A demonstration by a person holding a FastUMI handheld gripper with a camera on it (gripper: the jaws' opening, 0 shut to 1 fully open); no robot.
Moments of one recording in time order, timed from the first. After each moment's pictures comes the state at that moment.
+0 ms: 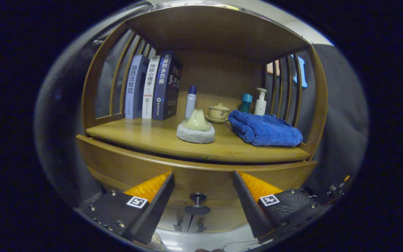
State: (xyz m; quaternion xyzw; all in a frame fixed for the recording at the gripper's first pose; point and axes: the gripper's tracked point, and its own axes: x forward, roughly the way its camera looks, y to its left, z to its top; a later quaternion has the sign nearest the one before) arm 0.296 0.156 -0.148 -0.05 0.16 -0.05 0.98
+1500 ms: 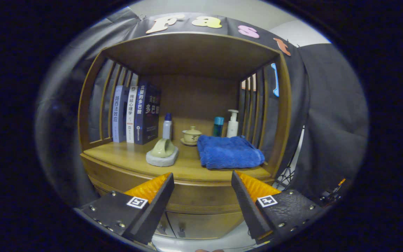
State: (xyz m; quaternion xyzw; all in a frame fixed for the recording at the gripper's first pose) arm 0.251 0.054 -0.063 -0.04 0.09 -0.08 0.99
